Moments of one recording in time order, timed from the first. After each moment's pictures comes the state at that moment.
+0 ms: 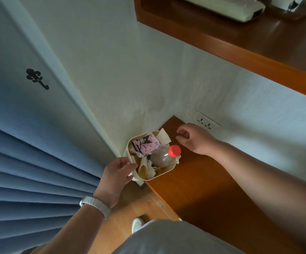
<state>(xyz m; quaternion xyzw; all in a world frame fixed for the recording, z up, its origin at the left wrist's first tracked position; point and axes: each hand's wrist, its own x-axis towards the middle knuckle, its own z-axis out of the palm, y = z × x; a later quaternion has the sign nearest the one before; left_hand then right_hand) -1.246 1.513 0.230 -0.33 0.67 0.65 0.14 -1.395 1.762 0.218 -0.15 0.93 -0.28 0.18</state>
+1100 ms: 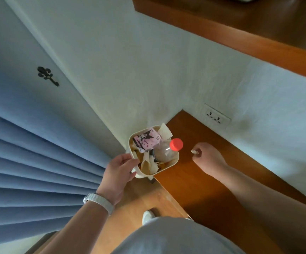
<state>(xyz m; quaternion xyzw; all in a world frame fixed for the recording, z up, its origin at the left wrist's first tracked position) -1.239 1.513 0.221 -0.37 0.66 0.65 0.09 -1.343 1.784 0.143 -0.07 0.95 -0.26 0.17</state>
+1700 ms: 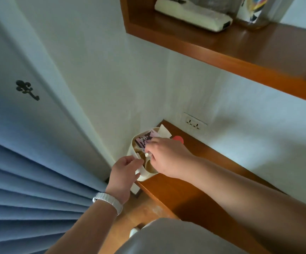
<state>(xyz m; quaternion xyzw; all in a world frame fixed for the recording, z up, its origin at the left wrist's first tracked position) -1.260 1.535 0.226 -0.31 0.66 0.67 0.11 -1.310 1.693 0.277 -0.34 0.93 -0.14 0.03</state>
